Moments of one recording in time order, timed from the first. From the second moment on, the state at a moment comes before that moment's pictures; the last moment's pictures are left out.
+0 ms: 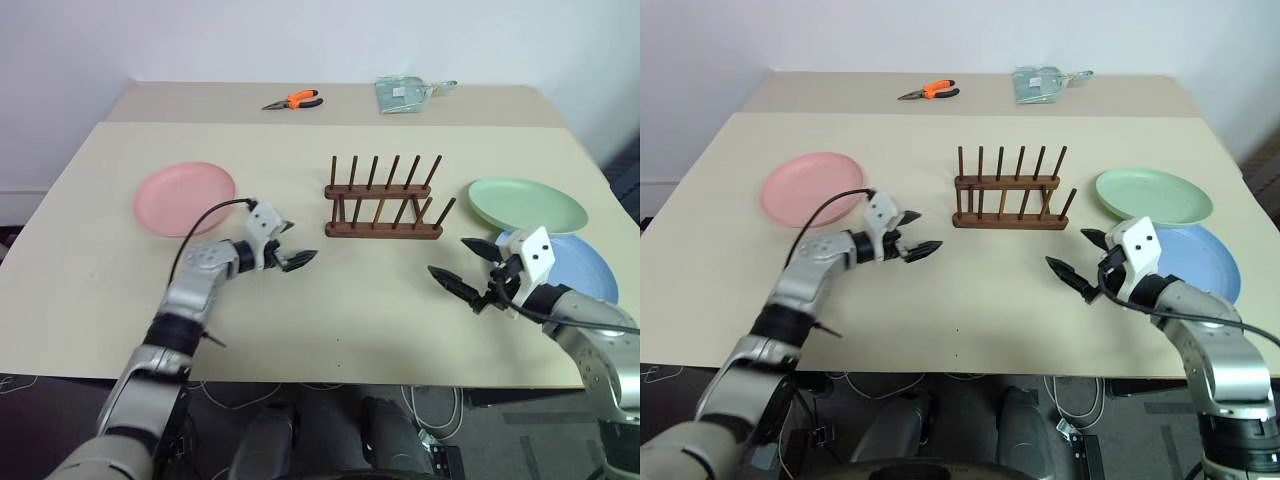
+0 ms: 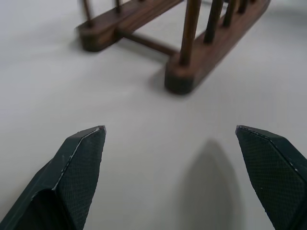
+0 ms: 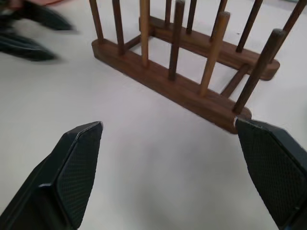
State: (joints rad) left arm -0.77 0.28 -0.19 0.69 -0.09 0.08 -0.85; right arm 0.07 -0.64 -0.26 -0.41 0.46 0.48 0.65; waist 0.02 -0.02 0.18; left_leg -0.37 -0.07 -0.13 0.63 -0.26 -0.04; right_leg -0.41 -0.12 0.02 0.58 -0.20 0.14
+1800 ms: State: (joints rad) left arm -0.33 0.38 -0.24 -0.03 -0.07 0.40 -0.81; right arm -0.05 -0.51 0.06 -0.28 0.12 0.48 0.47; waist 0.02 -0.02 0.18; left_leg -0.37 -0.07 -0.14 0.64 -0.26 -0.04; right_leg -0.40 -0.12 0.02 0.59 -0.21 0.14
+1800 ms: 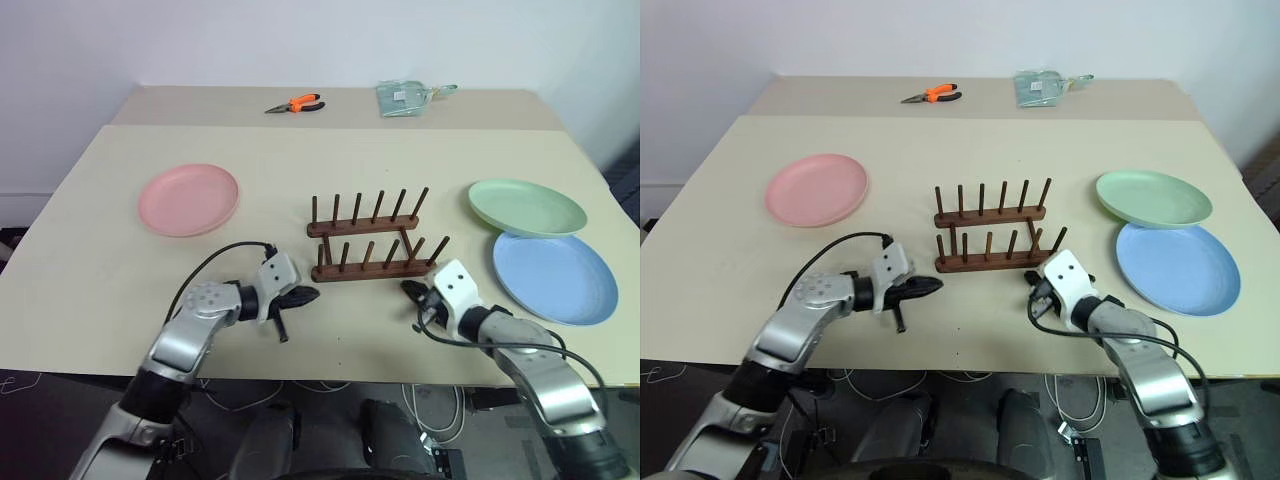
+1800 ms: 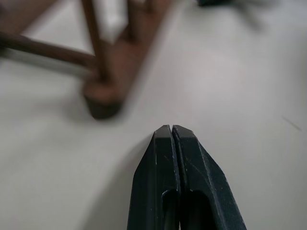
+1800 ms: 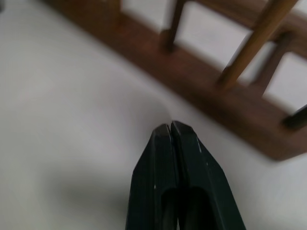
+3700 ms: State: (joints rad) left arm -0.67 0.31 0.74 0.26 -0.45 0.64 0.19; right arm -0.21 -0.49 0.15 -0.16 0.04 0.32 0.62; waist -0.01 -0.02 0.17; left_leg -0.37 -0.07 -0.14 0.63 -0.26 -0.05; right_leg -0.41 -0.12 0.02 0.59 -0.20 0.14
